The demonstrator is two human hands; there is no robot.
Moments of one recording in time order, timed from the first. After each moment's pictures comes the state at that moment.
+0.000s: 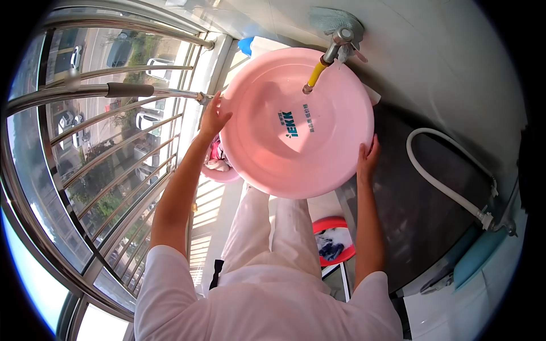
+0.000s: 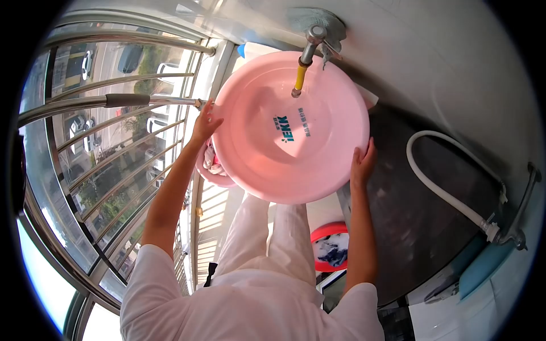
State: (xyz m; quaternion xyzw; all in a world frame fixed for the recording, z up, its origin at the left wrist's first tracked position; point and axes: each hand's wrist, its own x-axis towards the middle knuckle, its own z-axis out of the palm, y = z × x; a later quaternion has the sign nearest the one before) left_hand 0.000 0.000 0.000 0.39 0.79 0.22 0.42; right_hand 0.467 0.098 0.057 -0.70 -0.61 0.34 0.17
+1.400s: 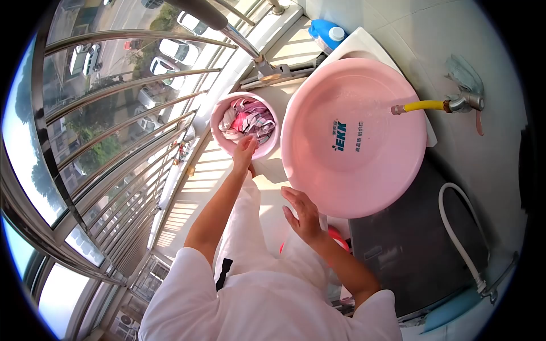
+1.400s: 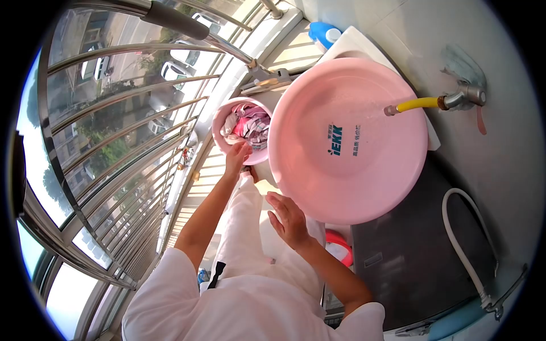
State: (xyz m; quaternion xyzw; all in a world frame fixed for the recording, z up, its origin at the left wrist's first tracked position) left_hand 0.057 -0.224 -0.056 -0.11 0.76 0.43 0.47; right_hand 0.237 -0.090 0.126 -0.28 -0.75 0.60 0.05
